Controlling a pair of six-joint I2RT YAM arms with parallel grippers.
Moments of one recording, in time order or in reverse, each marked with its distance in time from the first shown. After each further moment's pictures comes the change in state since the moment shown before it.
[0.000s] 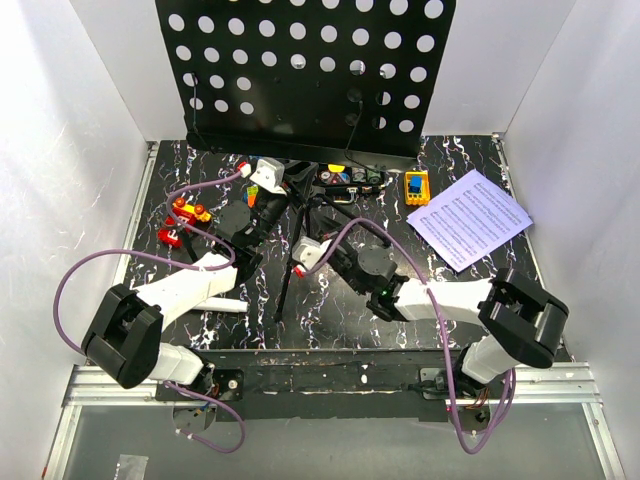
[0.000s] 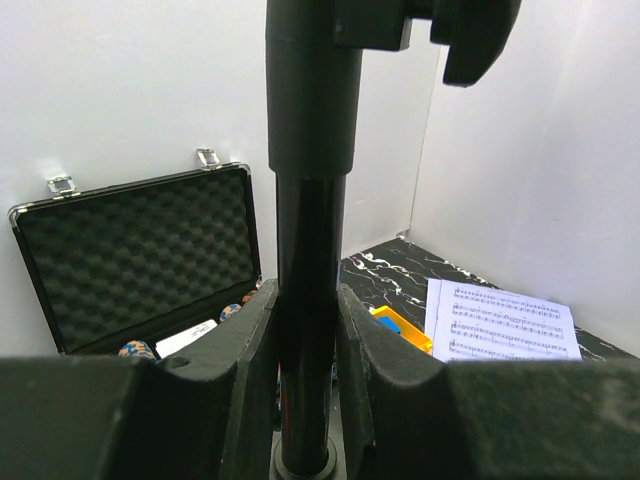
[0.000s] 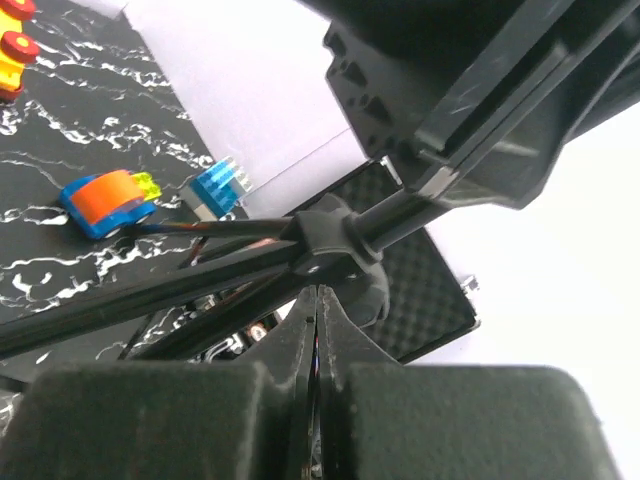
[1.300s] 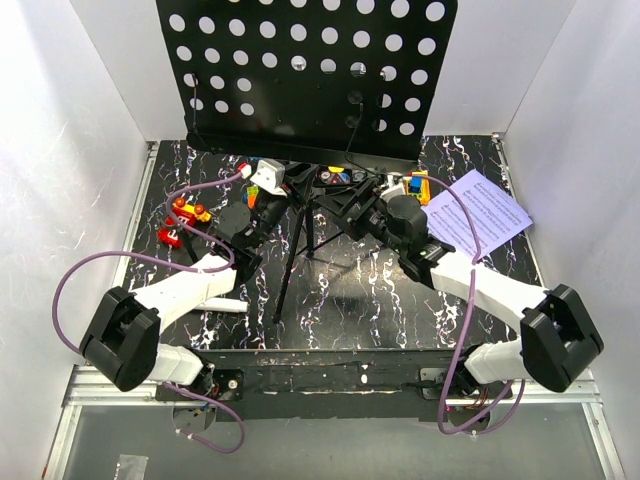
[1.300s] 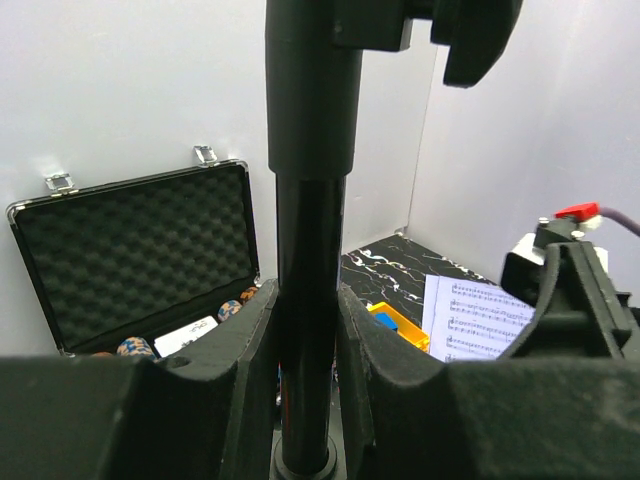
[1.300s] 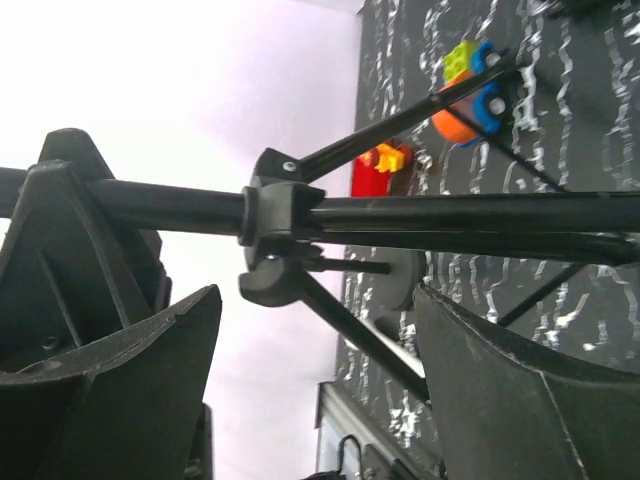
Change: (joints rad) left arm -0.010 -0.016 -0.003 -0.021 -0.006 0.003; right arm -0.346 -0.203 0.098 -0.661 -0.301 2.221
